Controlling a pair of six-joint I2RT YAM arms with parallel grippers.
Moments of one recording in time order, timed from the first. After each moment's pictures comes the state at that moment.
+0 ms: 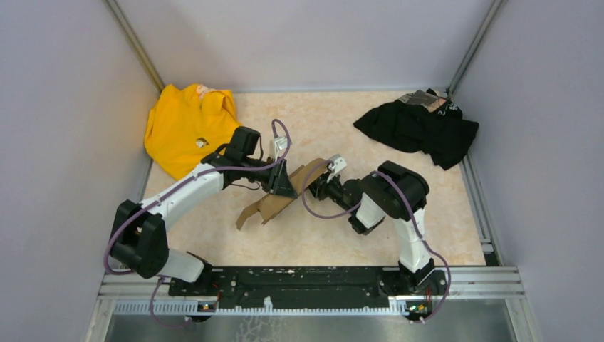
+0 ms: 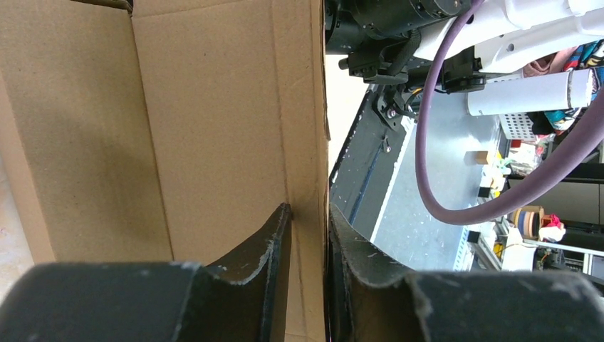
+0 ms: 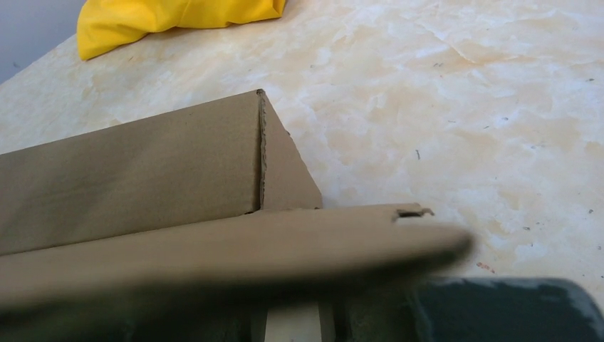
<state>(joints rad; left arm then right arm) -0.52 1.44 1.00 -0.40 0.86 -0.20 0.68 2.05 0.47 1.53 -0.12 0.26</state>
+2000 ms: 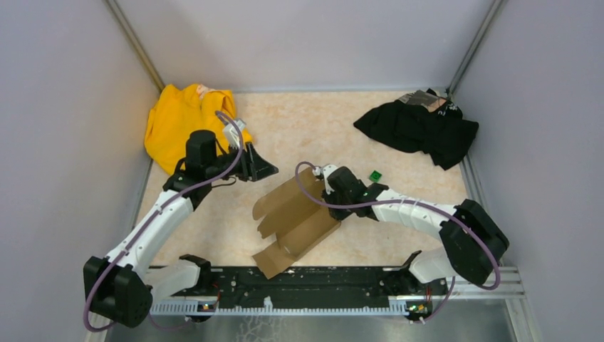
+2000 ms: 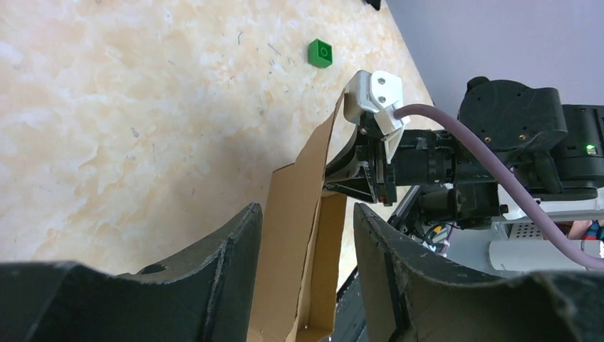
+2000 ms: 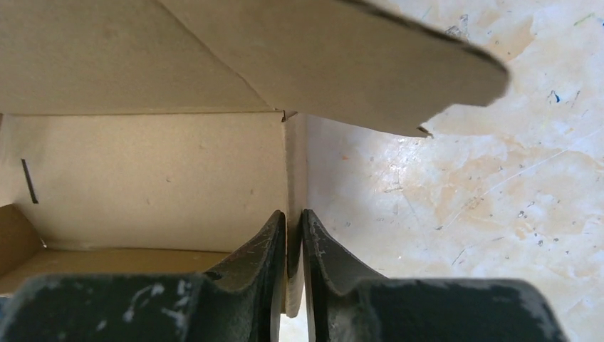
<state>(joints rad) -0.33 1.09 0.84 -0.15 0.64 -0.46 0.79 1.35 0.71 -0.32 -0.02 0.18</state>
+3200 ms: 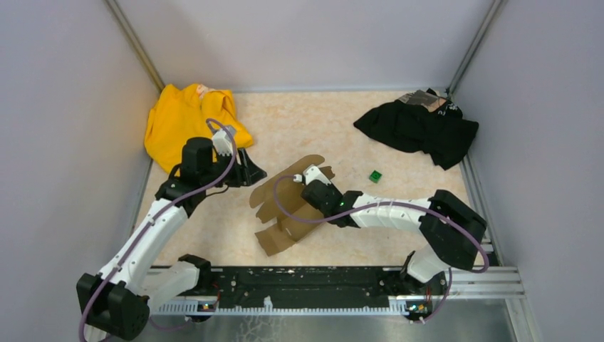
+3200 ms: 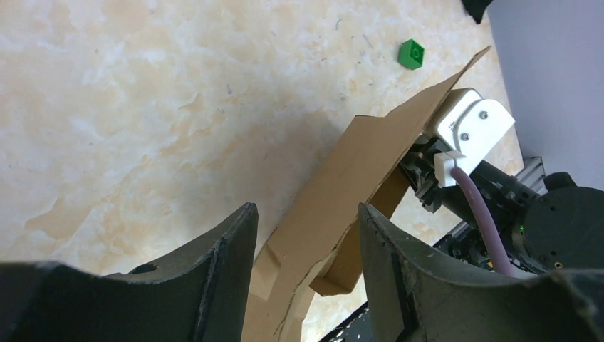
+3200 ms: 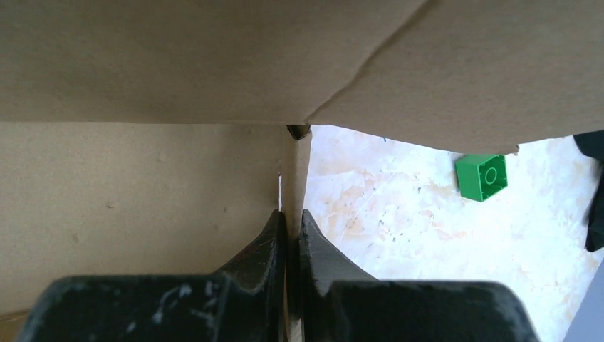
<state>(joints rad) -0.33 0.98 0.82 -0.35 0.39 -0.43 1.02 1.50 0.81 -0.30 0.61 0.10</state>
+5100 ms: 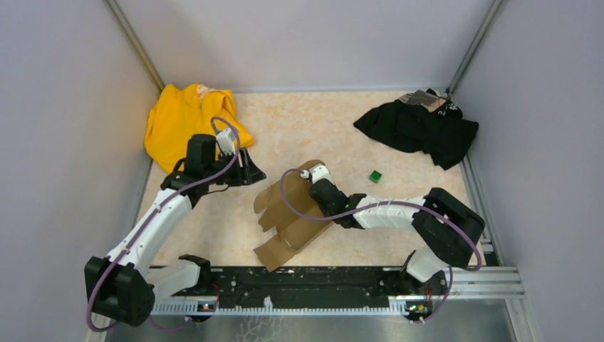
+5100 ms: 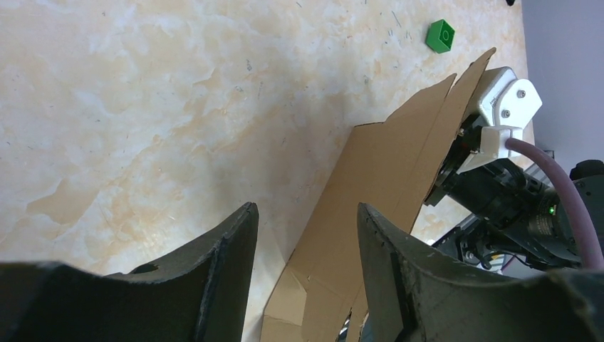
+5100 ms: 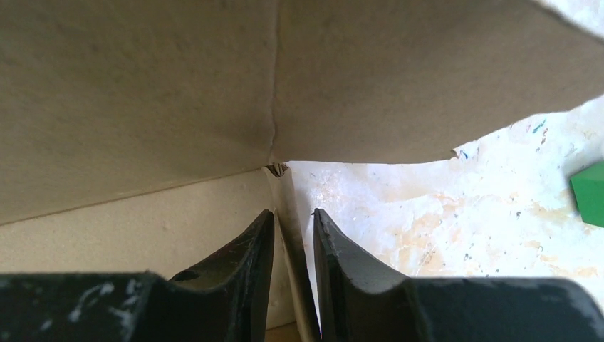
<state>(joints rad) -0.29 1.09 0.84 -0.39 0.41 -0.41 0.95 1.53 0.71 -0.07 0.44 0.22</state>
